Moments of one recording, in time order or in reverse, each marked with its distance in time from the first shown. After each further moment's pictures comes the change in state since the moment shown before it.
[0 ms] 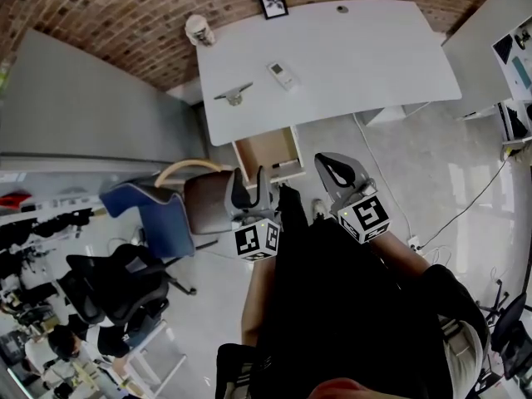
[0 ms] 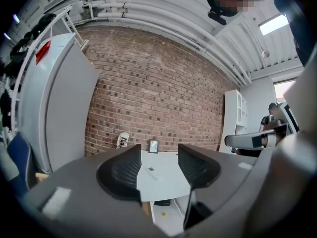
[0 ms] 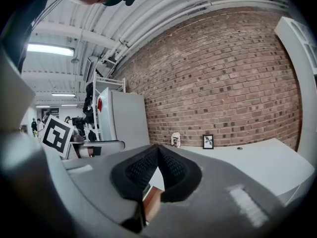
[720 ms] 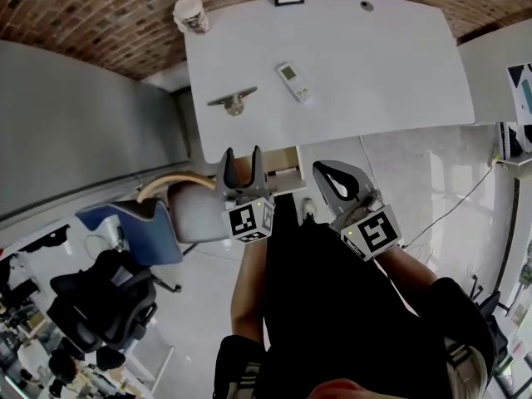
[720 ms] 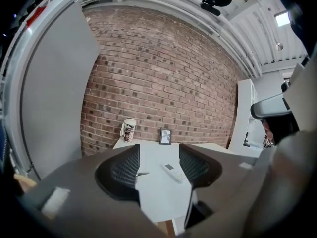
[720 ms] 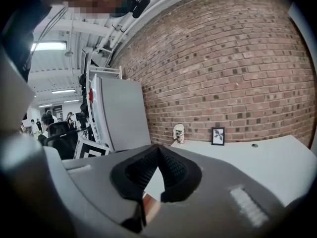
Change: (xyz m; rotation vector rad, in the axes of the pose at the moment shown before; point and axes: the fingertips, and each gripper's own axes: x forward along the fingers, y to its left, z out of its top) left arm 0.169 0.101 -0.066 -0.013 0.098 0.027; right arm 0.140 -0.032 -0.004 0.000 0.120 0.053
